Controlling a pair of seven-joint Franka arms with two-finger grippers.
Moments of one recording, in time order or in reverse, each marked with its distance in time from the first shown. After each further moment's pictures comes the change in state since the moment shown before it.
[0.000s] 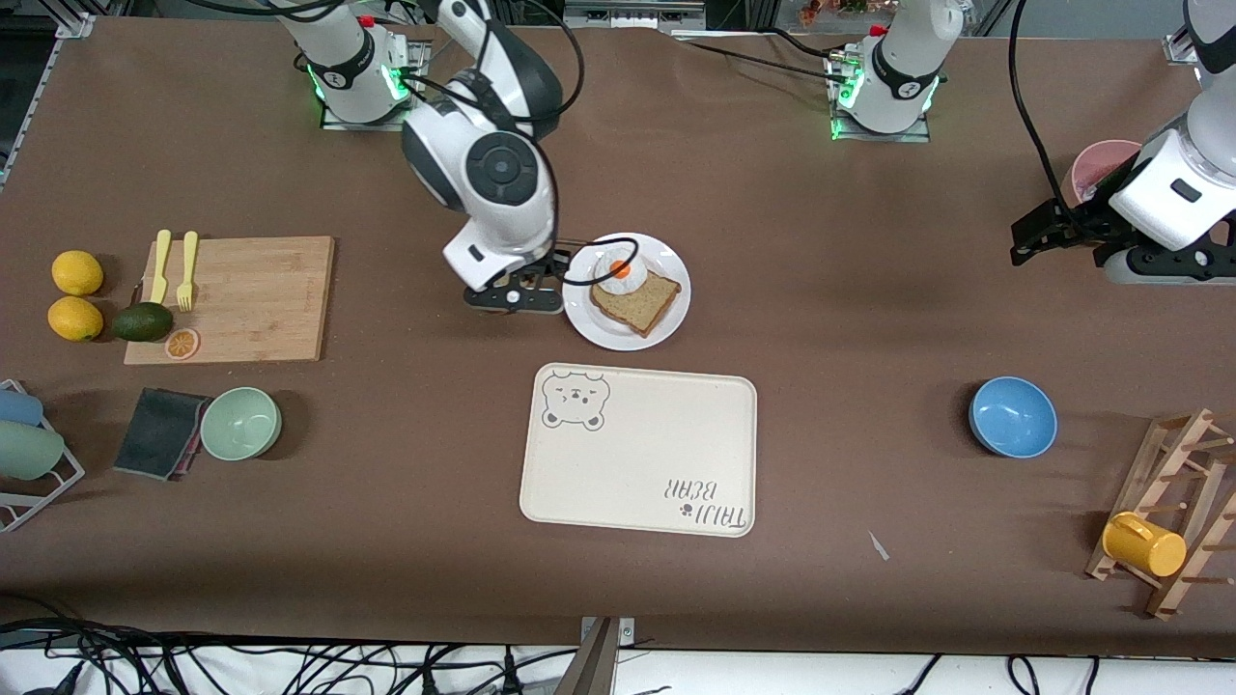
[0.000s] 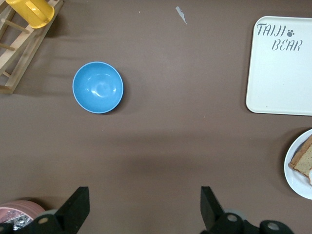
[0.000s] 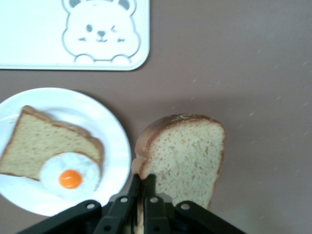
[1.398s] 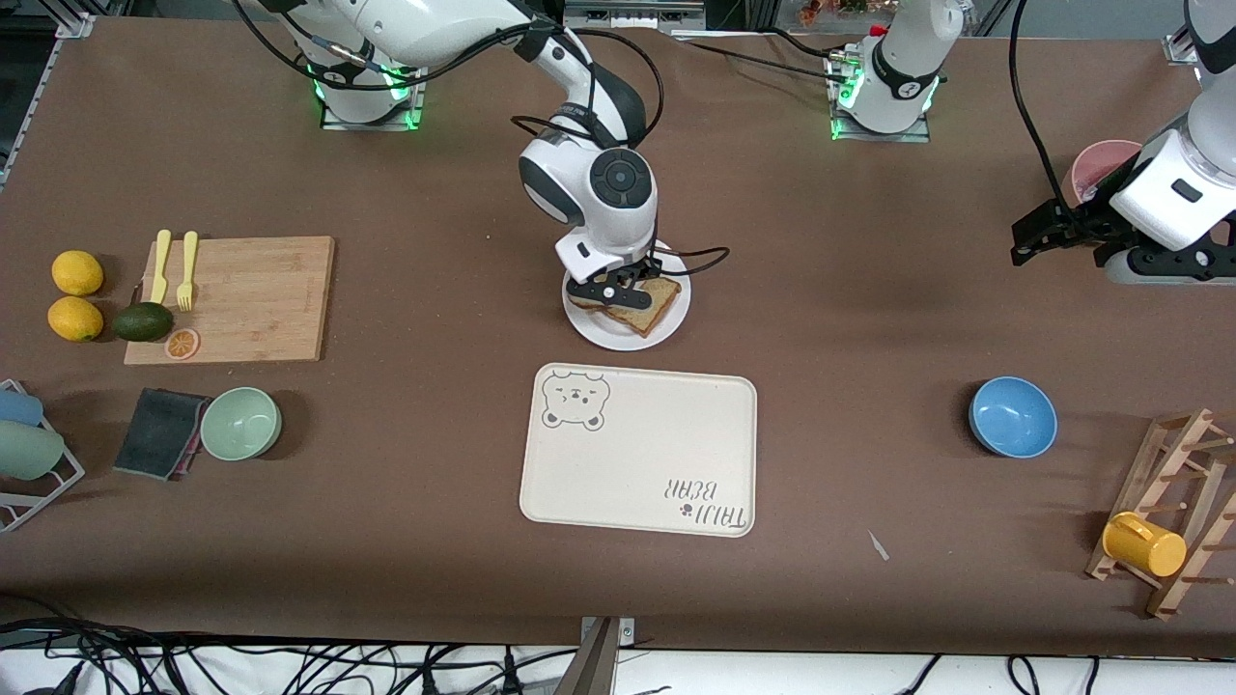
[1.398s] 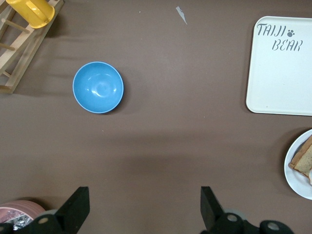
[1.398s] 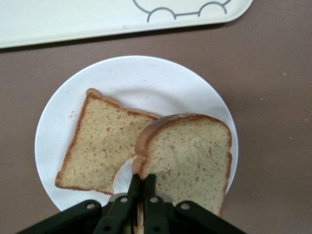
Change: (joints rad) left arm 0.000 0.000 0.001 0.000 0.000 0.000 0.000; right arm 0.161 0.238 -0.006 0.122 -0.035 0.194 0.239
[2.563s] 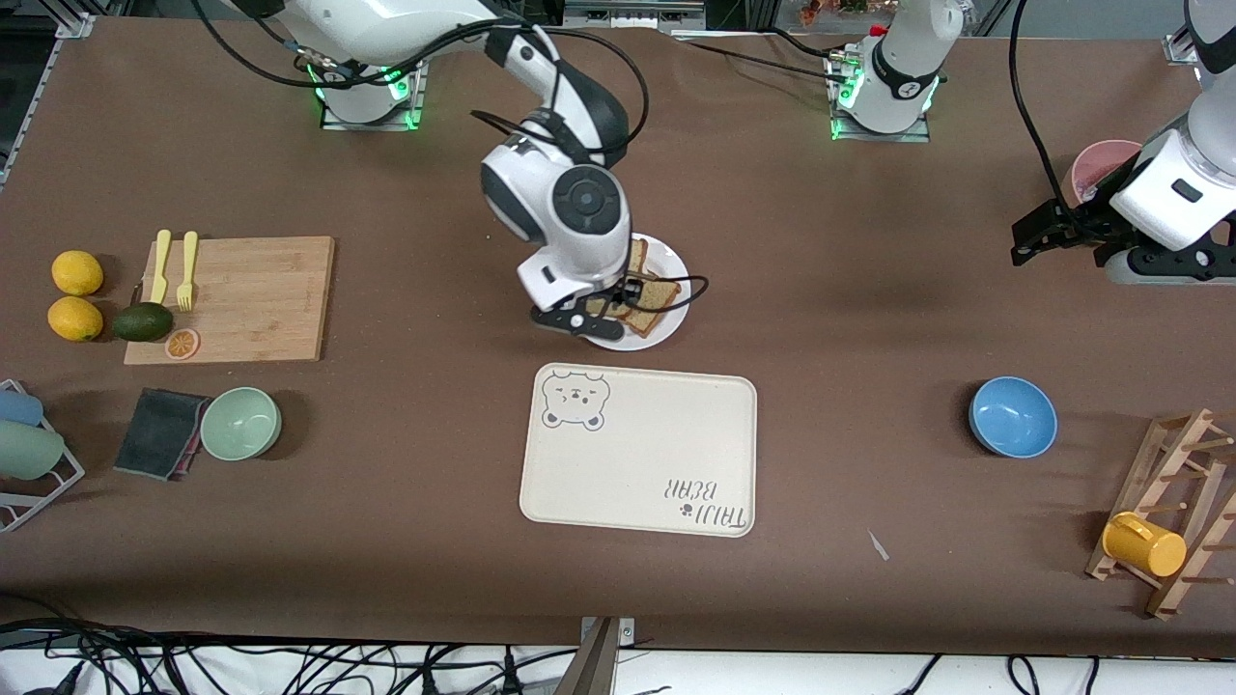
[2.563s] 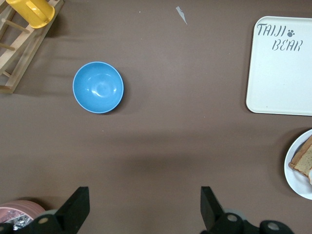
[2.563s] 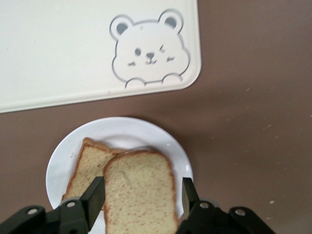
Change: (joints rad) left arm 0.000 0.000 0.000 0.000 0.000 0.000 0.000; right arm -0.110 -0.009 -0.015 0.219 0.014 -0.262 -0.151
